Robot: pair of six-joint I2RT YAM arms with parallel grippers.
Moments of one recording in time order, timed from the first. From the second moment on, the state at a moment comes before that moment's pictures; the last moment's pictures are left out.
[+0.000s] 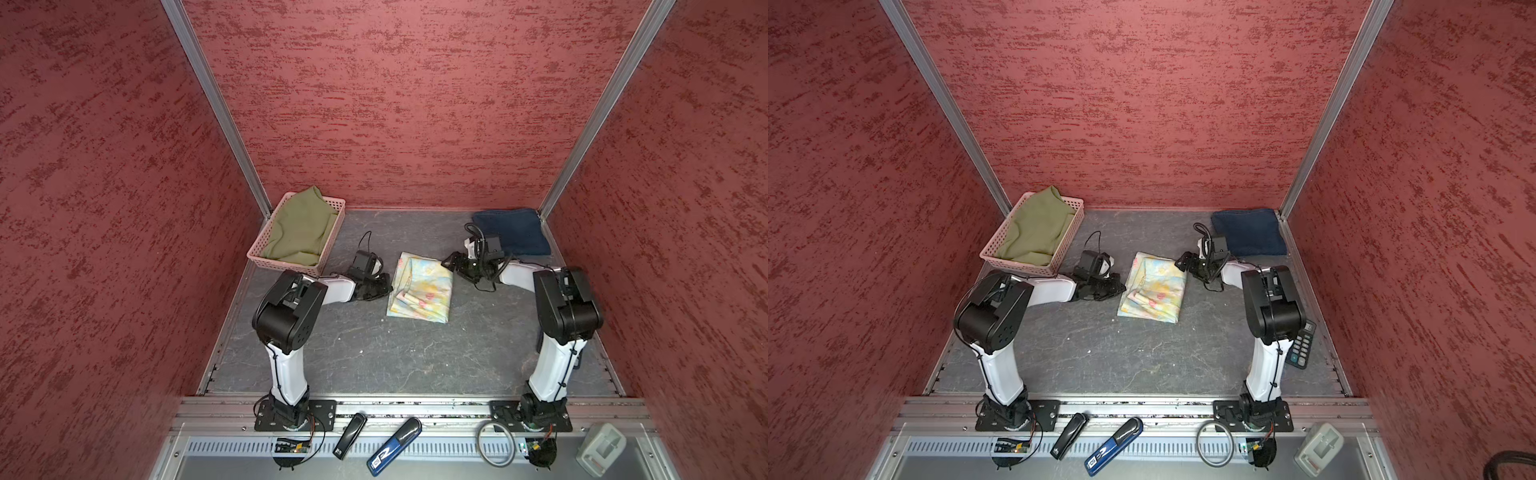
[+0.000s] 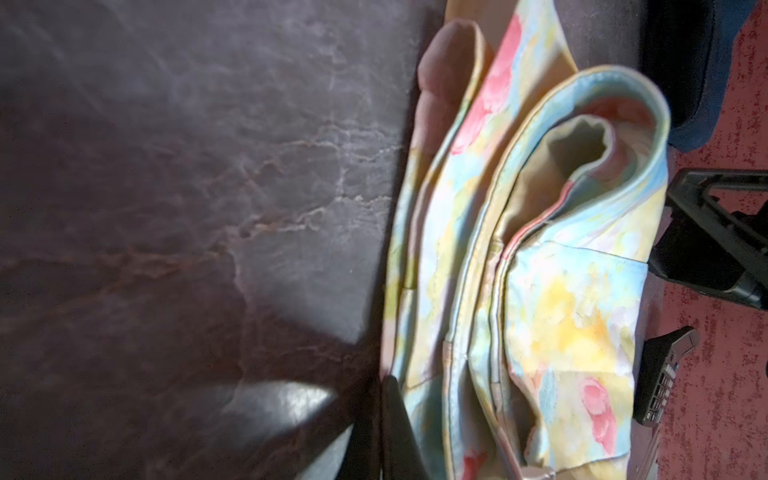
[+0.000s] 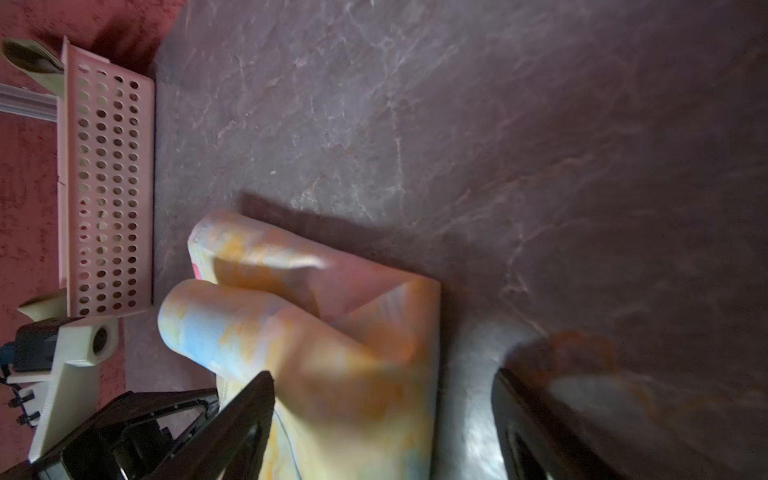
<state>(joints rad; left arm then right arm) -0.44 1.90 0.98 0.01 0.36 -0.68 0.16 1.94 1.10 -0.01 -0.50 0.58</state>
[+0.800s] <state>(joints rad) -0.42 1.92 1.06 -0.07 0.36 -0.65 0.17 1.97 1.24 0.13 -0.48 0.60</state>
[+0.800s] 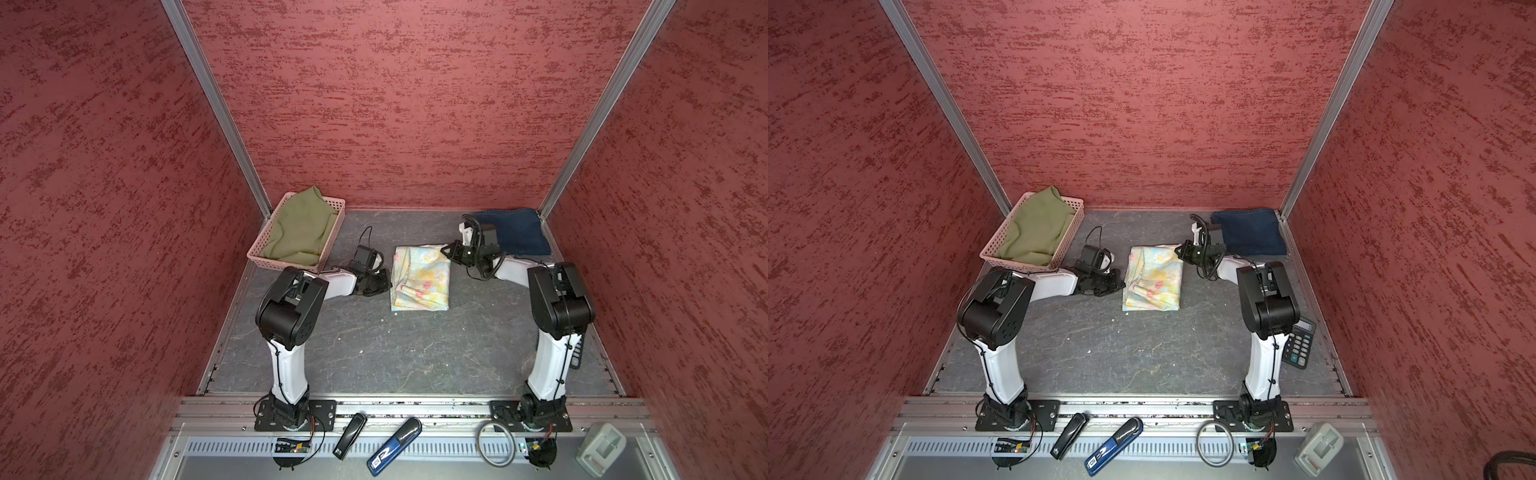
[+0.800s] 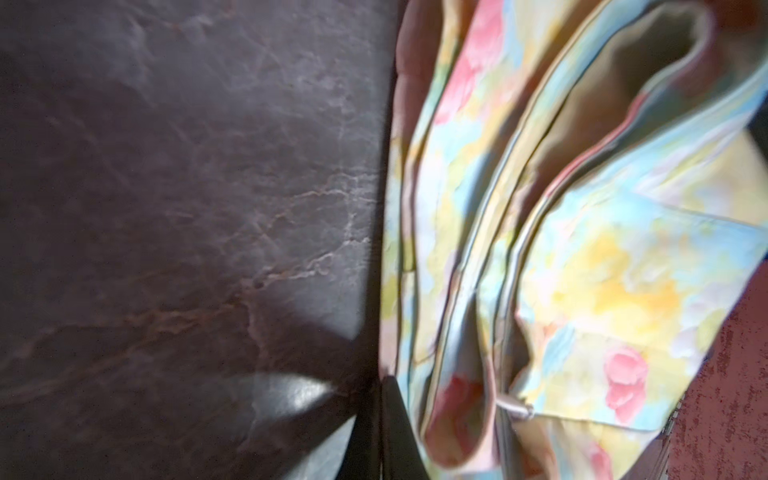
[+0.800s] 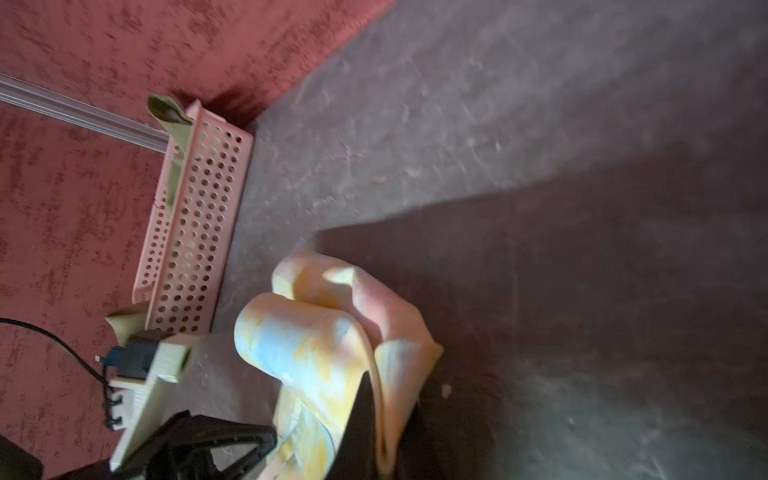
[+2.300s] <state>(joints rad) -0.44 1.86 1.05 -0.07 0.38 -0.66 -0.27 2.09 1.68 0.13 -0.07 0.85</state>
